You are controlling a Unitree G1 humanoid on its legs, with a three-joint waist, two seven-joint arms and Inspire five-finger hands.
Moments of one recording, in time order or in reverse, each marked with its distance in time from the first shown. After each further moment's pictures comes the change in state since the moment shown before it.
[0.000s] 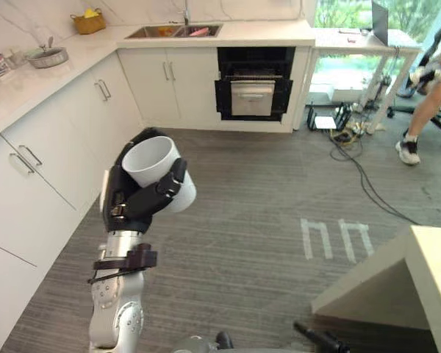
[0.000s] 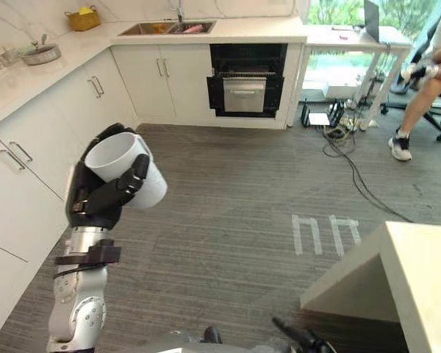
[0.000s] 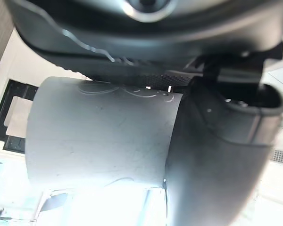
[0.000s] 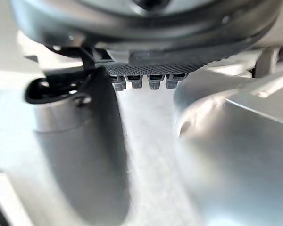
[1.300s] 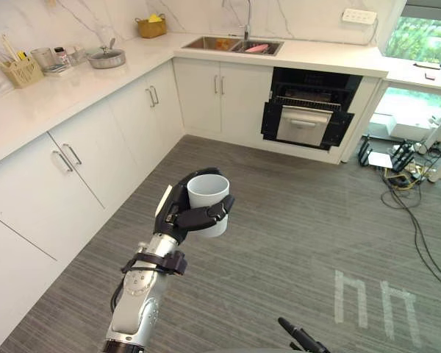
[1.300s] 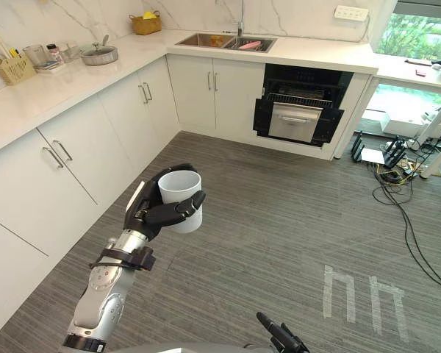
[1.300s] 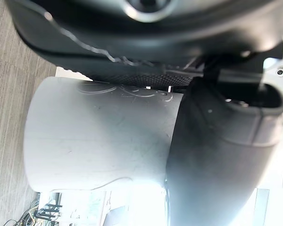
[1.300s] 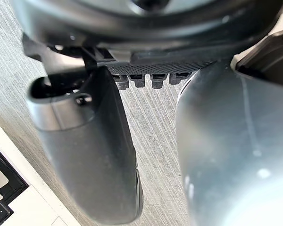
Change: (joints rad) left arm -0.026 0.086 -0.137 0.161 0.145 0.073 -0.044; right arm -0.016 0.046 0.058 0.097 0.107 -0.081 0.181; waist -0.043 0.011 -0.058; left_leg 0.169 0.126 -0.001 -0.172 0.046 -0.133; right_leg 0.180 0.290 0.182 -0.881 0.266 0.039
